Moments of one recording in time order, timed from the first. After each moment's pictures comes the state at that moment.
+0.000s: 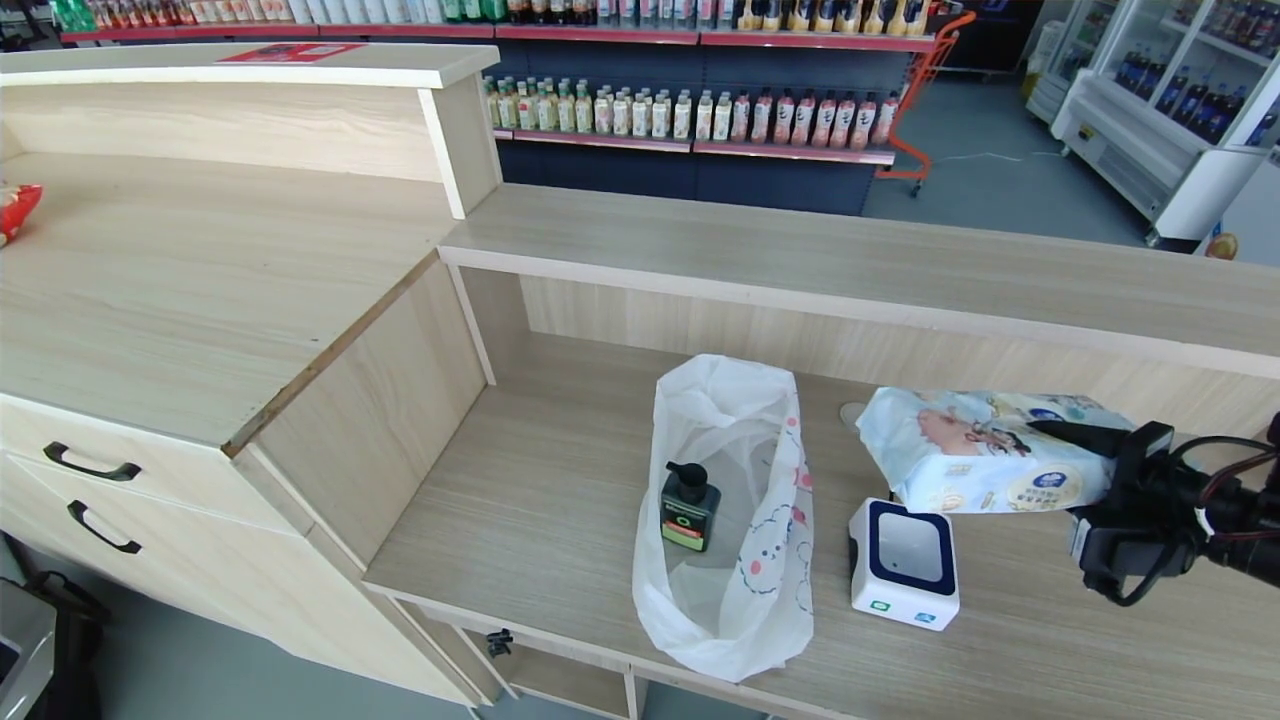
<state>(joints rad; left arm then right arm) 0.00 0.00 0.00 0.00 0.09 -0.02 -0.30 1.81 -0.42 -1.15 0.71 -1.84</state>
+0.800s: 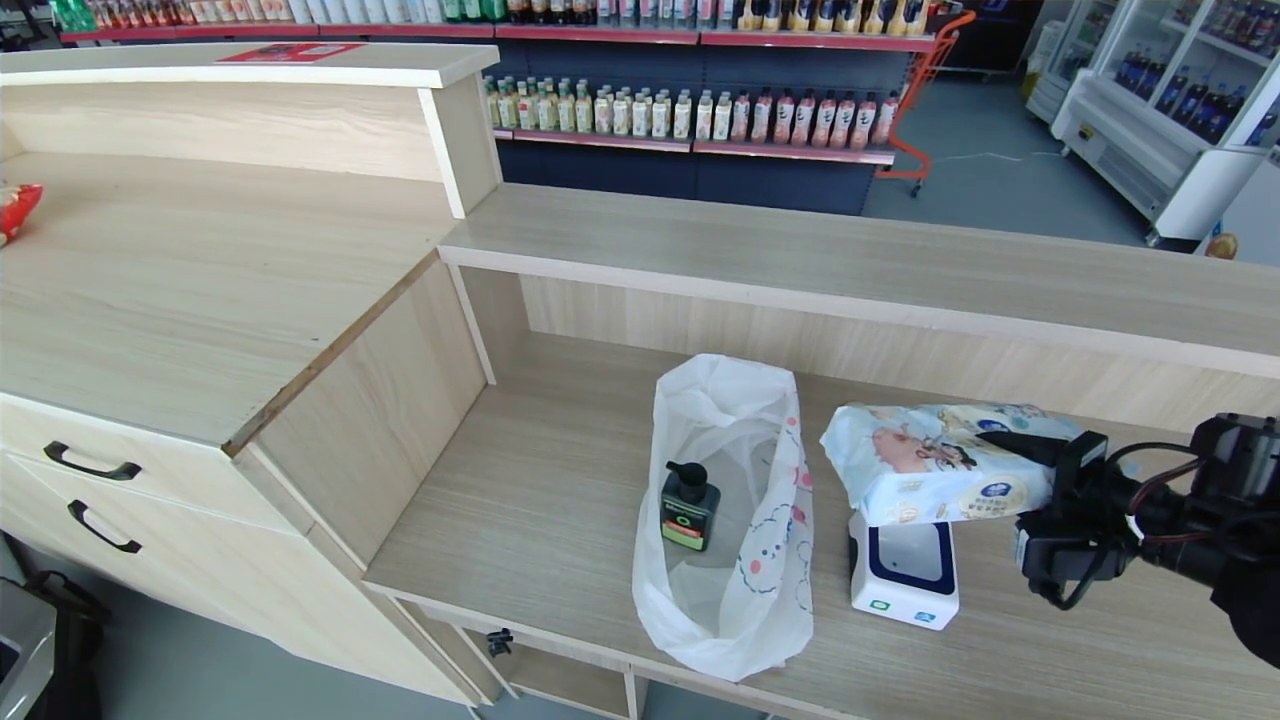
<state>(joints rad) 0.00 0.00 0.00 0.00 0.09 -0.02 -0.20 1.94 -0.43 -1.26 0.65 -1.87</state>
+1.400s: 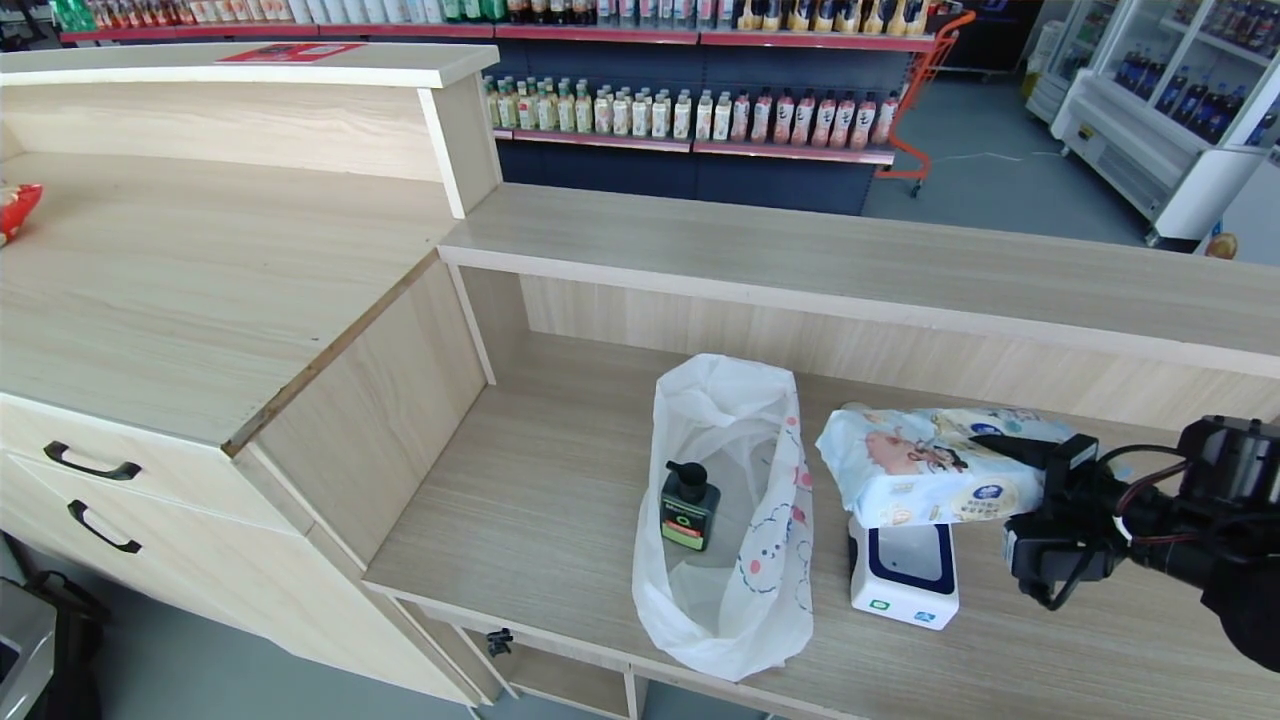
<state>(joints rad) 0.00 0.00 0.00 0.00 0.09 -0.02 -0.18 1.95 -0.43 -1.26 0.62 -1.87</state>
